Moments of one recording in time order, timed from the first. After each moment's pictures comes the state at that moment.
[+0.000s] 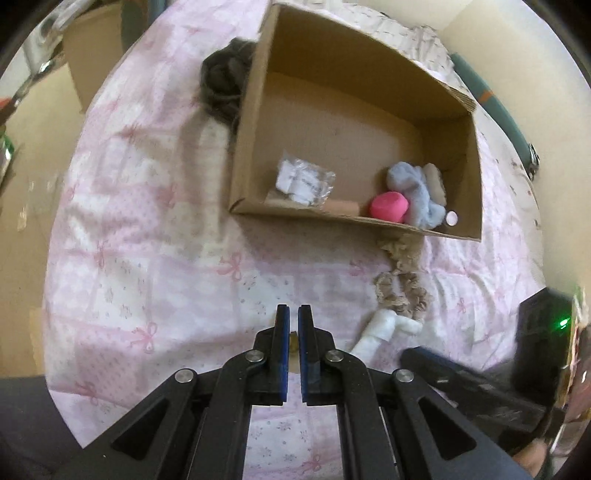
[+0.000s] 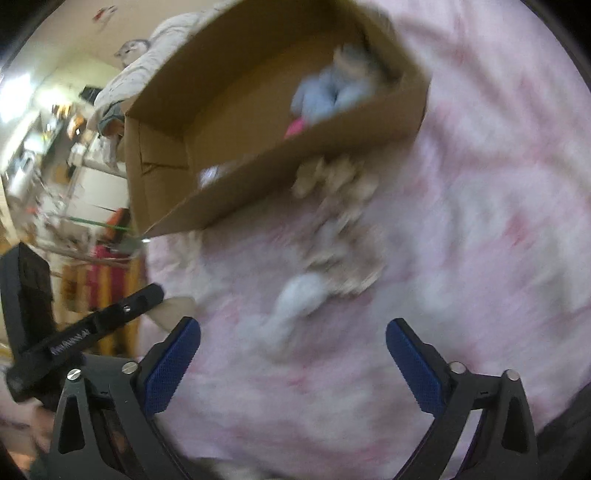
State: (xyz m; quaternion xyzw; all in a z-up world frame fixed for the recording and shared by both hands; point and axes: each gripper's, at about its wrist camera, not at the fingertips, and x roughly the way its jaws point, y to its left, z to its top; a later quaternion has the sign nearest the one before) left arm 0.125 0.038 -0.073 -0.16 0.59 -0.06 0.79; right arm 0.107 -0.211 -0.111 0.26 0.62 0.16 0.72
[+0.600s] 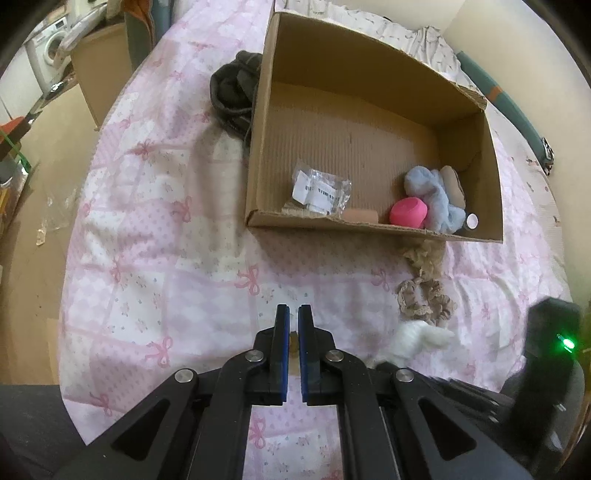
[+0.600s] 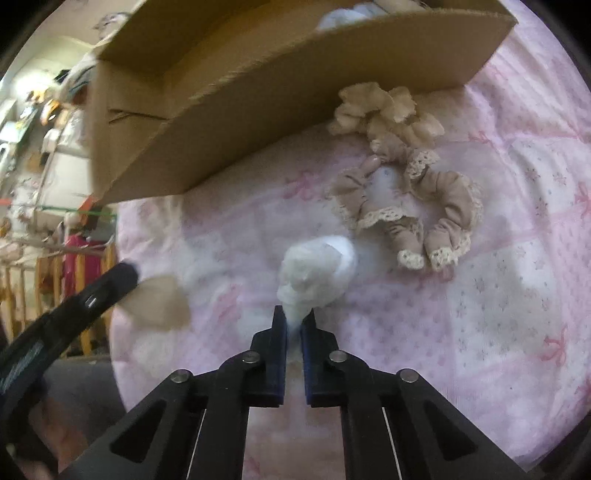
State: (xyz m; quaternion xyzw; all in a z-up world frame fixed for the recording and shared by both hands) left arm 0.126 0.027 -0.072 -0.12 0.57 -0.02 0.81; right arm 0.108 -0.149 -0.132 0.20 0.64 0.14 0.73
